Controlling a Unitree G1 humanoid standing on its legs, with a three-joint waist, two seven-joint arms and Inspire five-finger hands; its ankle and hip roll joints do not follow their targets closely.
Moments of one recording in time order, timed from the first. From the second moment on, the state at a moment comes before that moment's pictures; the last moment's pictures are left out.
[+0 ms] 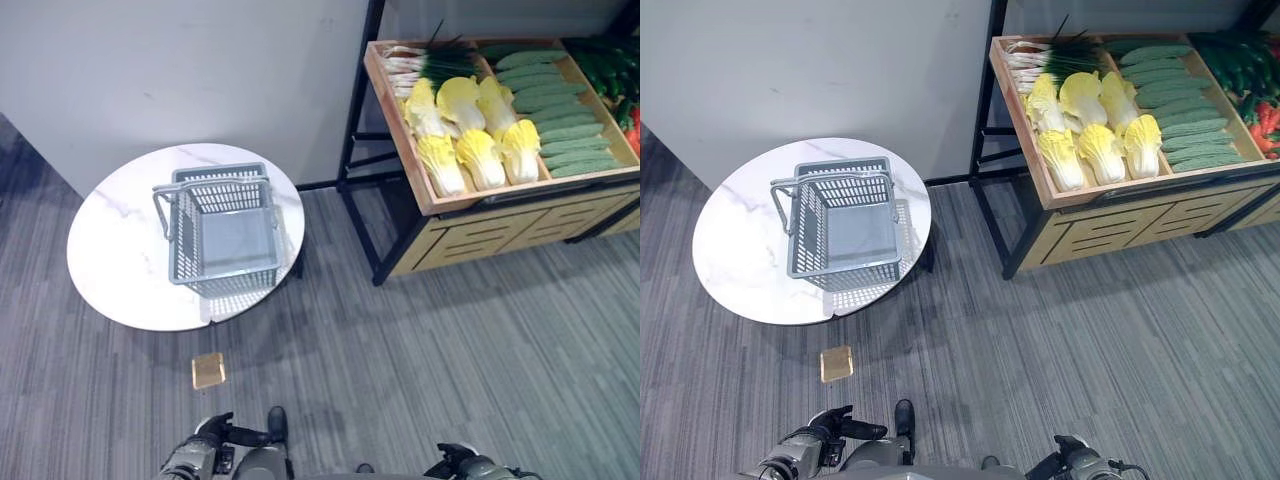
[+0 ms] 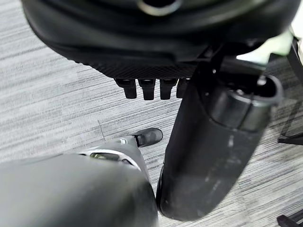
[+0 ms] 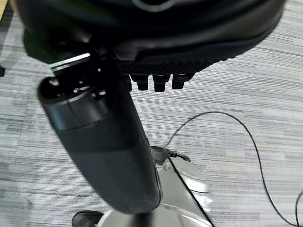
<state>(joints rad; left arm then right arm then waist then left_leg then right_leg) -0.13 0.26 -0.16 1.28 -0.17 0.08 0.00 -0.10 -0.25 0.24 1.37 -0.03 0.08 0.00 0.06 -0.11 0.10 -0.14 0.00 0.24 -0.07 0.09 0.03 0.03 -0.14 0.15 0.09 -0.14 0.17</state>
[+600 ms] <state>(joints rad) -0.09 0.29 -0.18 1.29 -0.14 0.08 0.01 -0.03 -0.22 0.25 1.29 -0.02 0.09 0.00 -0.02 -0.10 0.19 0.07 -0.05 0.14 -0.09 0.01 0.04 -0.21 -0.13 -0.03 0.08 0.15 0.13</state>
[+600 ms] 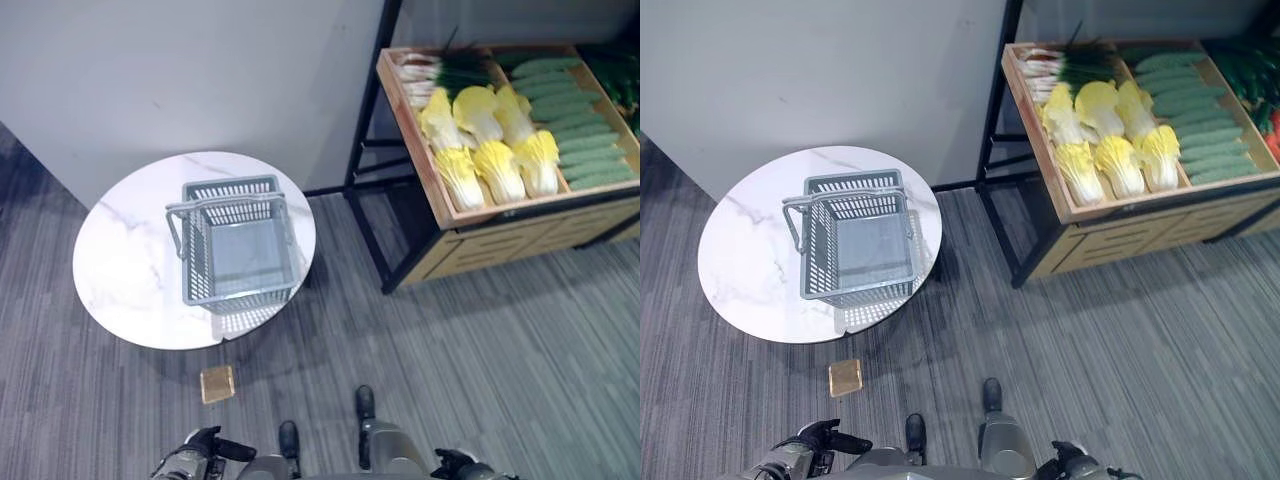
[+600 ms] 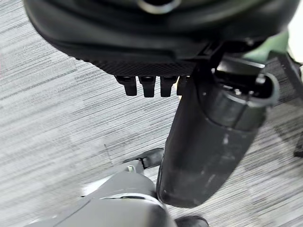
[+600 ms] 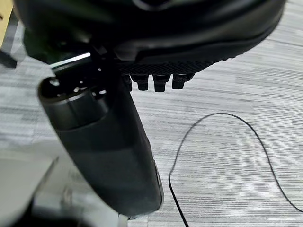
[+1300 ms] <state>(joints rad) 0.01 0.23 -0.10 1.23 -0.12 0.08 0.03 -0.06 -0.46 0.26 0.45 -0.02 0.06 -0.02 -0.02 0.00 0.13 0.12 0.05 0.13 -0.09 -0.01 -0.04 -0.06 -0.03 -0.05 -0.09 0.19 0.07</state>
